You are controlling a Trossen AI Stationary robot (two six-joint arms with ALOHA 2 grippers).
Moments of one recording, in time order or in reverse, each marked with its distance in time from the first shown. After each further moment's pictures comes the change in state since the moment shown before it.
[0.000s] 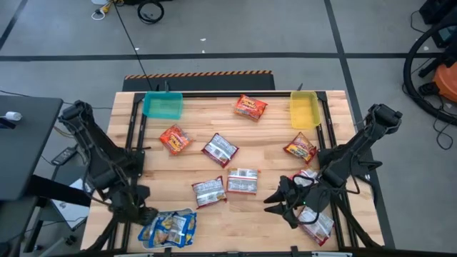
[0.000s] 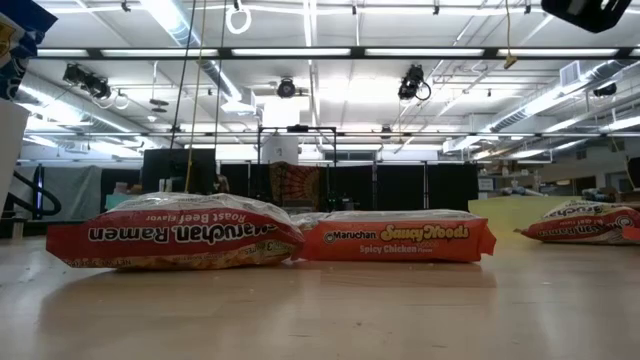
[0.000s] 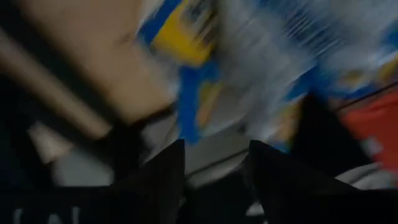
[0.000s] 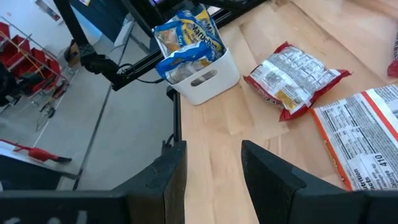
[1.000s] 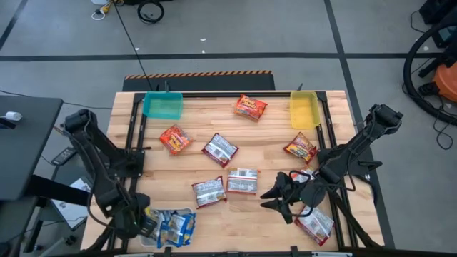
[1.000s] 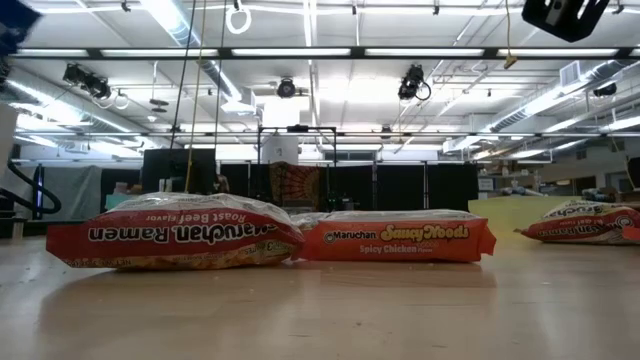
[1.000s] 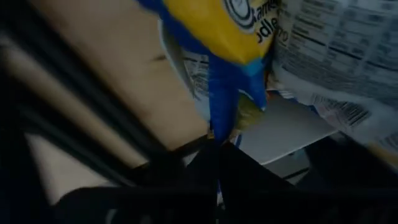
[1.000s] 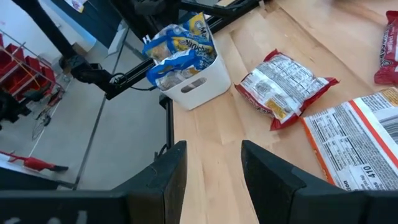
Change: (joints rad) left arm -0.097 0.169 -0.001 -0.011 -0.050 0.032; right arm -0.057 -0.001 0.000 0.008 -0.026 -0.004
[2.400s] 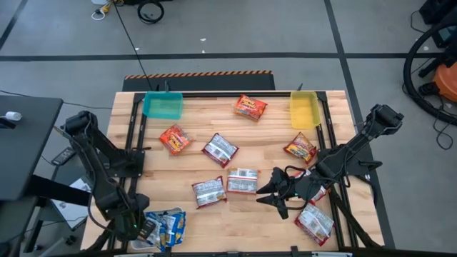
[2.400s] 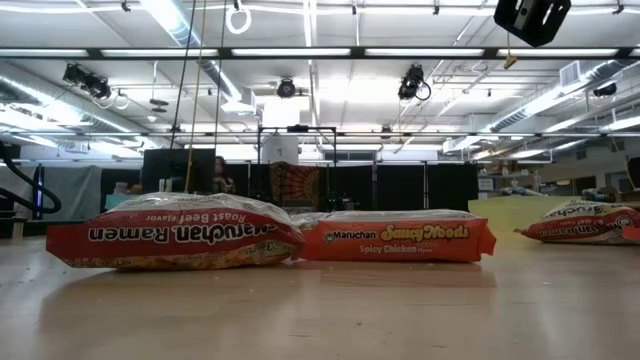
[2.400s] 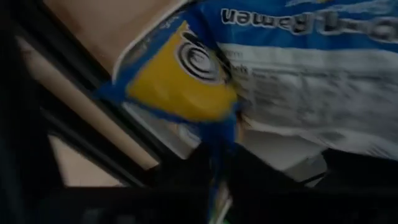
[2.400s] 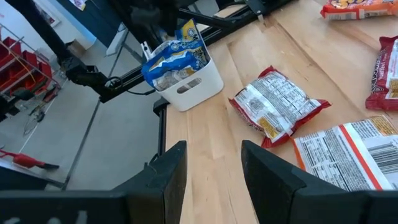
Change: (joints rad) left arm 0.000 0.038 0.054 -0.066 -0.005 0.028; right arm -0.074 0.000 0.001 0.031 -0.054 -0.105
